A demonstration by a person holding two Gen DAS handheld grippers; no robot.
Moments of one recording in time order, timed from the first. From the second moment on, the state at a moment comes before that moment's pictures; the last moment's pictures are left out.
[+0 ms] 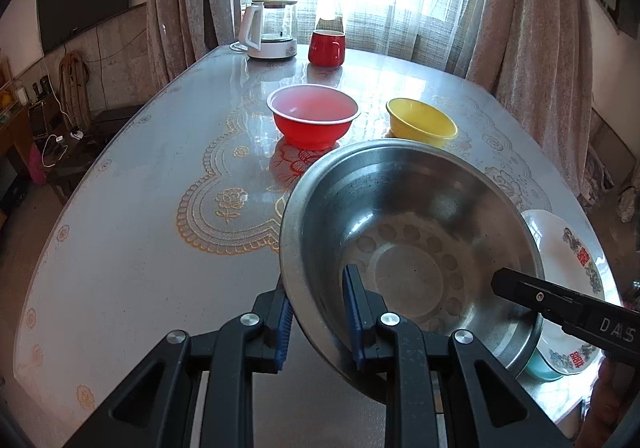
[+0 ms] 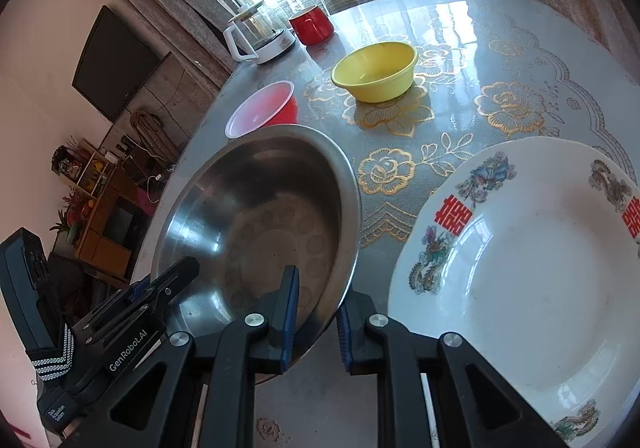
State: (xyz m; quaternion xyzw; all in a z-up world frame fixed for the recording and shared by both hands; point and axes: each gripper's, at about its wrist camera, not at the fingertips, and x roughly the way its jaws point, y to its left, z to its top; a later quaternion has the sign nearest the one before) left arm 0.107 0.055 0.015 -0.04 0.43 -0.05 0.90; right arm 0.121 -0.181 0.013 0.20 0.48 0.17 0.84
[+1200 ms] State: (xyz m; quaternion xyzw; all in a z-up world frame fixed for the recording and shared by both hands) left arm 0.100 0.060 -0.017 -0.03 0.45 -0.04 0.89; right arm 0.104 -0.189 0.012 0.16 0.49 0.15 0.84
